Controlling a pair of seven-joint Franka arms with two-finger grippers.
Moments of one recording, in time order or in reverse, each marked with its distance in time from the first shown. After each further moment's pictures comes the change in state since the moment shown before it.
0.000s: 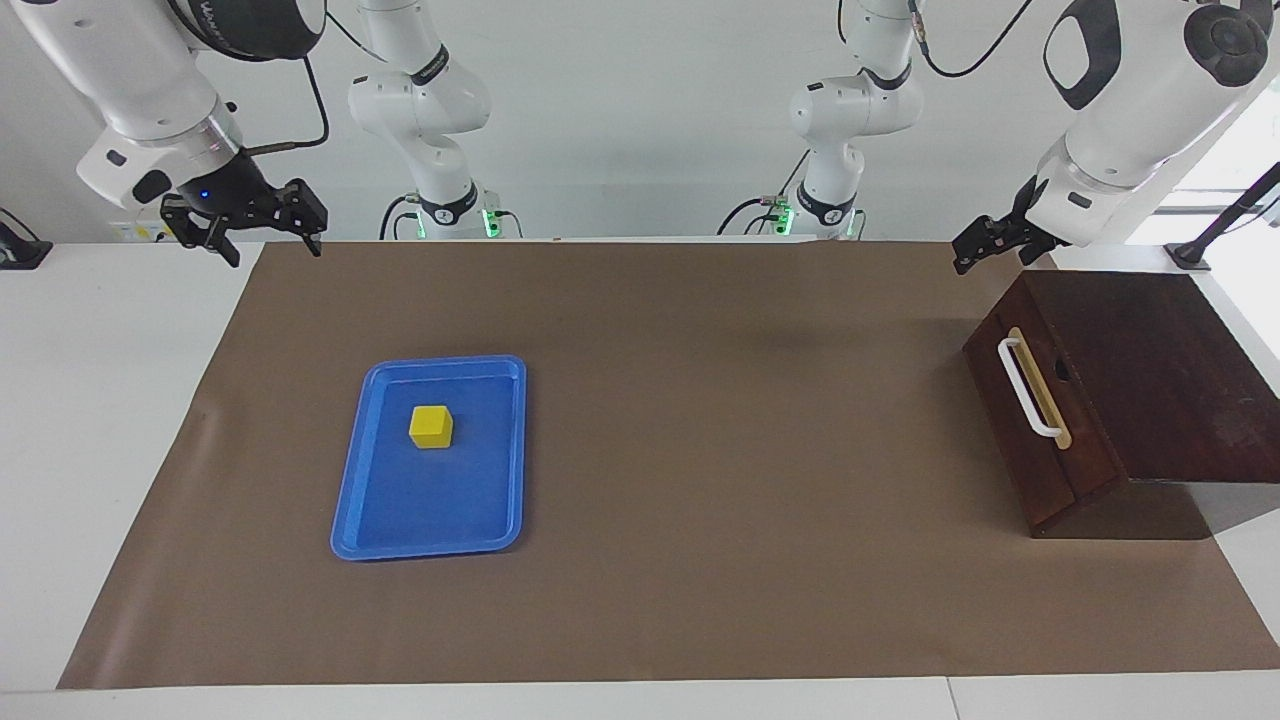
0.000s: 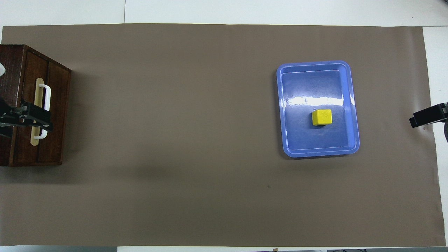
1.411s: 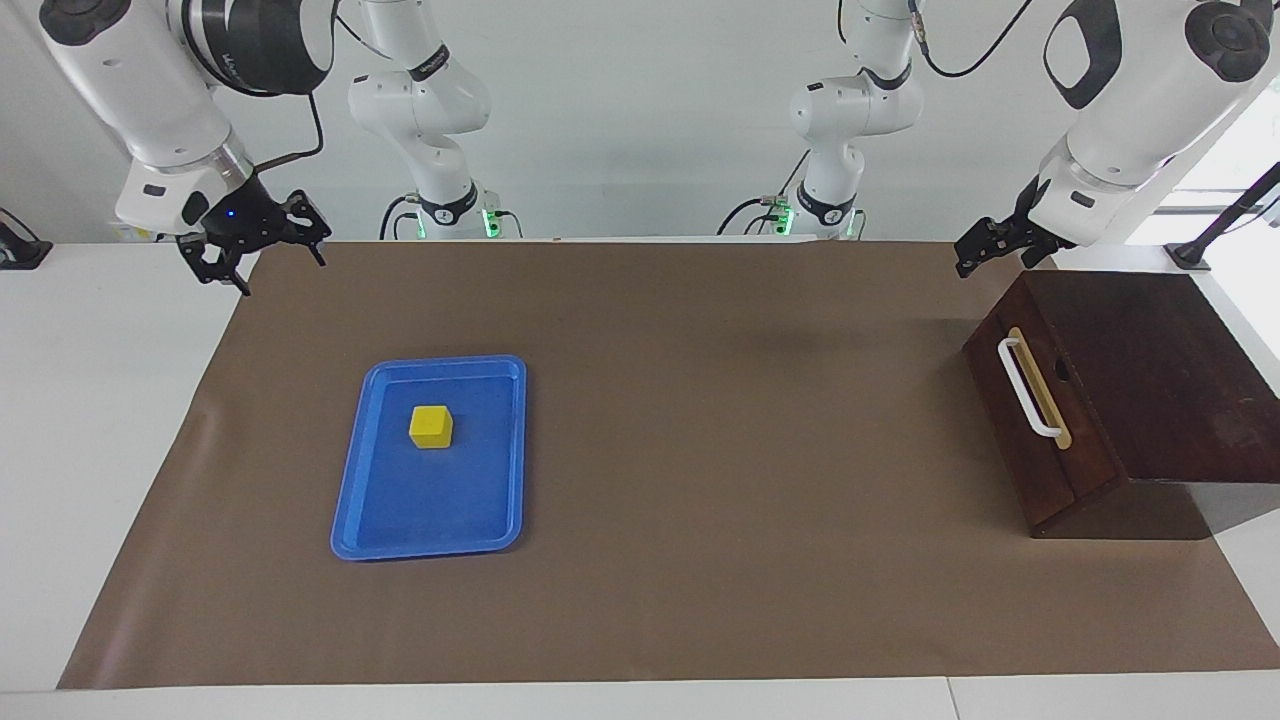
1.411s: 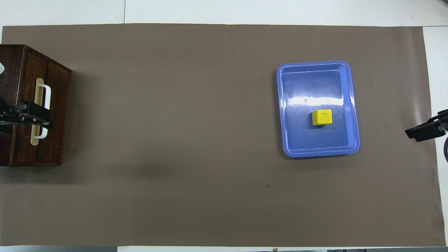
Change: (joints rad) left arm -0.001 -0.001 0.000 -0.001 0.000 0.040 0.000; right arm -0.039 -0.123 -0.003 -0.310 0.007 0.252 -0.511
